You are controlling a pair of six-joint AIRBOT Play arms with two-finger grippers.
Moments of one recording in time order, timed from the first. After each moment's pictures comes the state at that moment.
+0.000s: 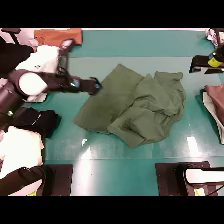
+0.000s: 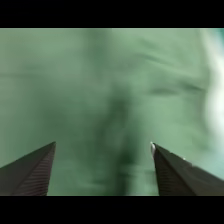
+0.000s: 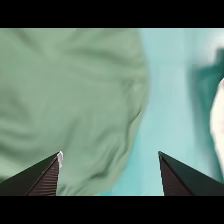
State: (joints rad) left arm -0.47 -1.08 1.21 1.27 -0.88 -1.73; right arm -0.12 -1.46 1.79 -1.59 1.60 1.64
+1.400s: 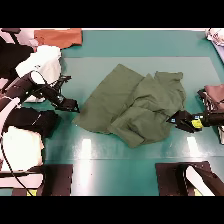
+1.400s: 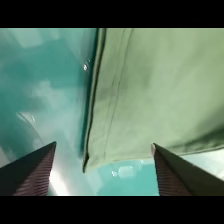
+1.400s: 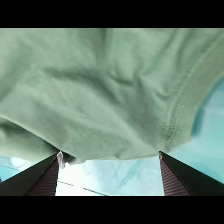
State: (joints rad) left arm -0.07 -1.46 1.12 1.09 -1.27 -1.20; right arm -0.37 -0.86 0.65 -0.97 1.42 1.43
